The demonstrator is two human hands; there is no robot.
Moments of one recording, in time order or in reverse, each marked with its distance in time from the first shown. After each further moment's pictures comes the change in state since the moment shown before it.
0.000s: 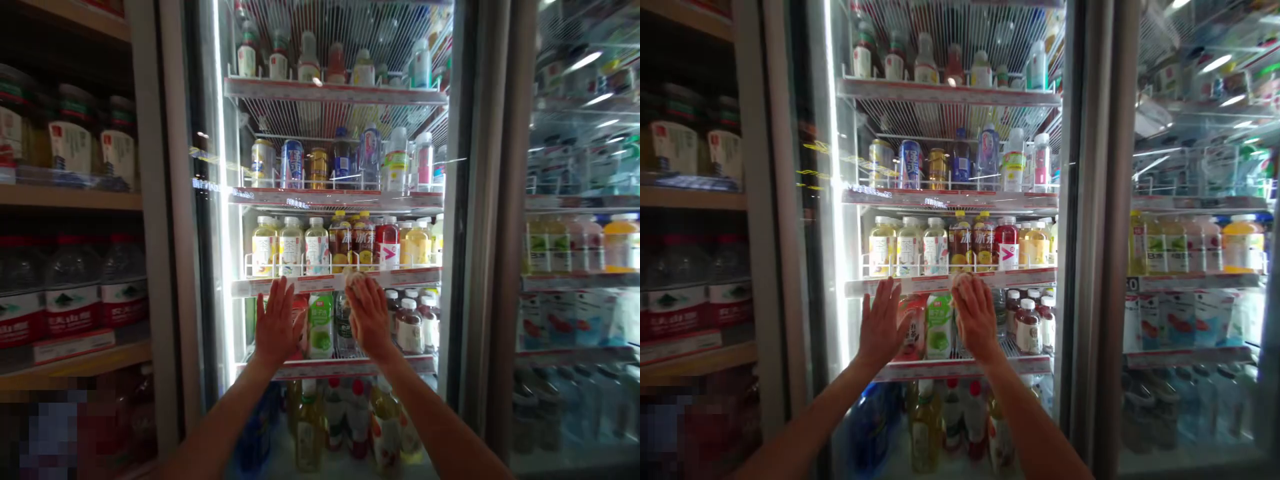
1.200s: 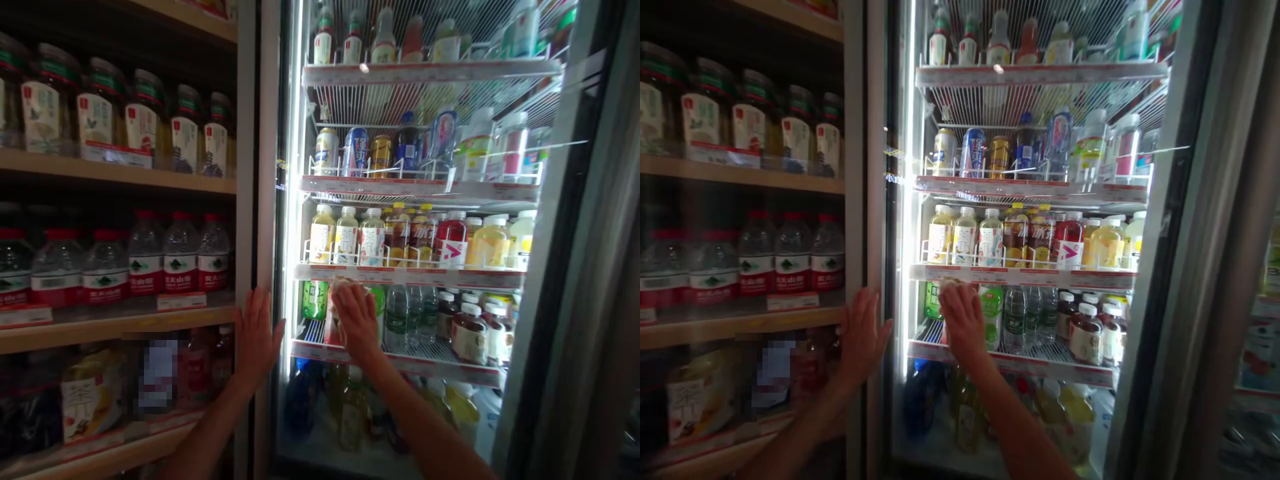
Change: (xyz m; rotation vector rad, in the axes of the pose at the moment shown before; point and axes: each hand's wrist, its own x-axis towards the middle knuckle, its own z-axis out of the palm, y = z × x) left_hand -0.092 -0.107 -0.074 0.127 -0.147 -0.289; right_hand 0.002 -0.132 0.057 0.148 -0.054 -0.037
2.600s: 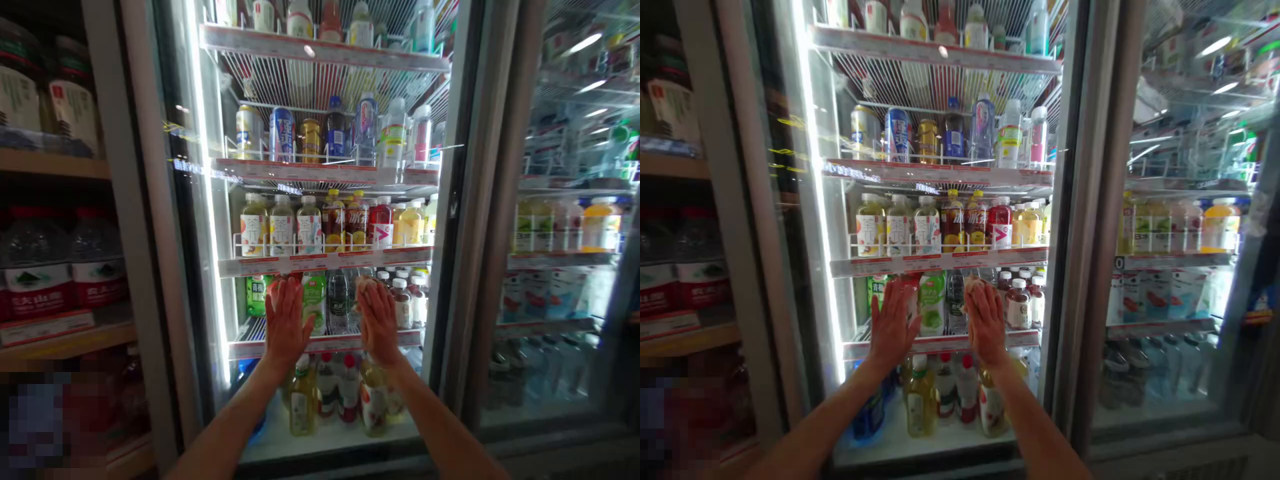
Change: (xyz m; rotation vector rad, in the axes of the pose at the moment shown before) left_hand 0.016 0.169 0.051 -0.239 0.013 0.248; right_hand -0.080 0.121 -0.091 -0.168 0.004 0.130
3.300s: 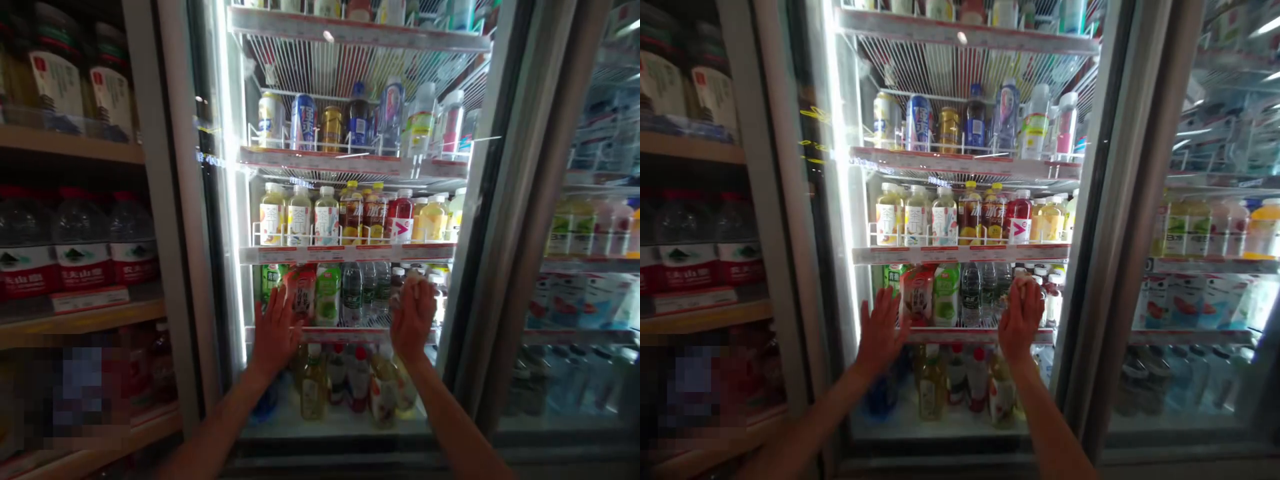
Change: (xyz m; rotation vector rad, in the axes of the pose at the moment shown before) left_hand -0.043 -0.034 -0.023 0.076 -0.031 -0.001; right_hand -0.011 0.005 0.001 -0.076 0.137 0.214
